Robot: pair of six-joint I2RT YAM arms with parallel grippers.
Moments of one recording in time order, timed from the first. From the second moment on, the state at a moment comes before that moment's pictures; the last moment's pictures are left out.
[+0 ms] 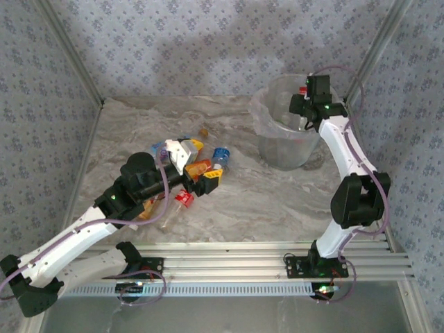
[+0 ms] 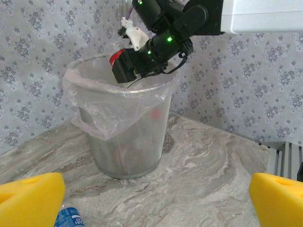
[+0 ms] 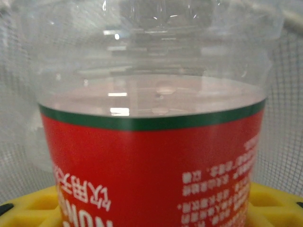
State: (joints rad) left arm -0.86 0.87 0.91 -0.11 0.17 -0.04; right arm 0.10 1.70 1.60 -0.57 0.17 0.21
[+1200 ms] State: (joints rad) left arm -0.86 0.87 0.91 -0.14 0.17 -0.01; right arm 0.33 1.08 1.36 -0.63 0.10 0.15
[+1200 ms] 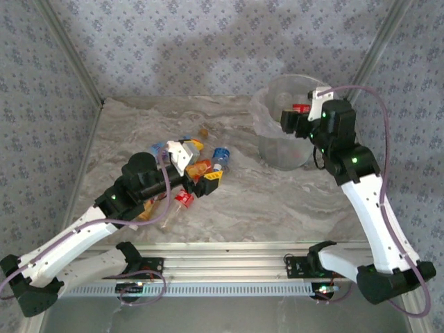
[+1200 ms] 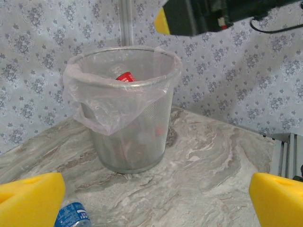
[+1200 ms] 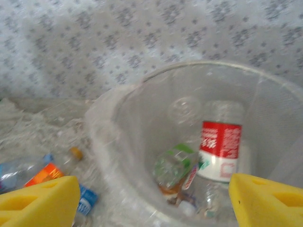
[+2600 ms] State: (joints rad) left arm -0.86 0.58 0.87 -0.64 -0.23 0.05; right arm 0.70 1.64 1.27 -0.36 0.16 0.80
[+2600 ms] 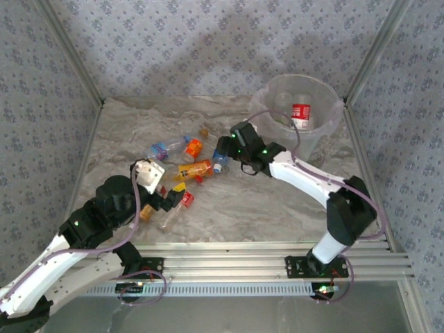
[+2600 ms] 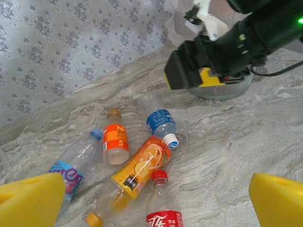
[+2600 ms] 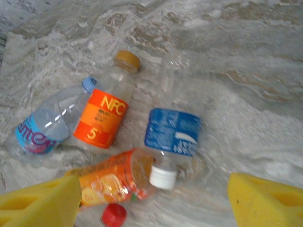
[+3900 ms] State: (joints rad) left arm -0.86 0.57 0.85 -0.63 -0.23 0.04; right arm 0.62 2.15 1.61 -0.35 0.13 0.83
